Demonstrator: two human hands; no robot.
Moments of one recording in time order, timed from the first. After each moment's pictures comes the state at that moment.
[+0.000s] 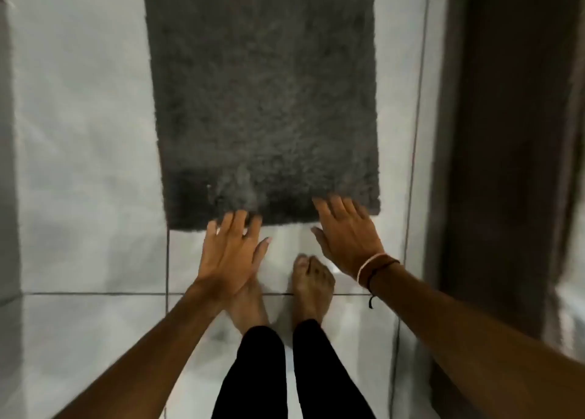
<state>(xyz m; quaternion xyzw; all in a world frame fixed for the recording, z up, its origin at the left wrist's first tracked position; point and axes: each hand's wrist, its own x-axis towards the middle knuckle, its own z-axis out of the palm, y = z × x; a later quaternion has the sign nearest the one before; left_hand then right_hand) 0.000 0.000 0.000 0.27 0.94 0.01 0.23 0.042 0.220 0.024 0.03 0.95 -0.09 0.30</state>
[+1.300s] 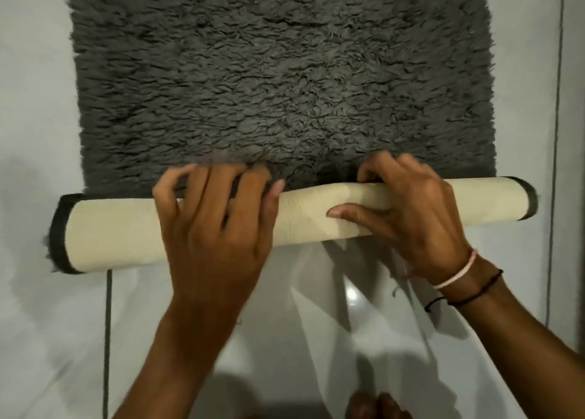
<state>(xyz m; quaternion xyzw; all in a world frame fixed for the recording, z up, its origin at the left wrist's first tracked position) -0.135 0.024 -0.156 0.22 0.95 0.15 -0.14 -0.092 0.256 -0.157 0.05 0.98 -0.18 0.03</state>
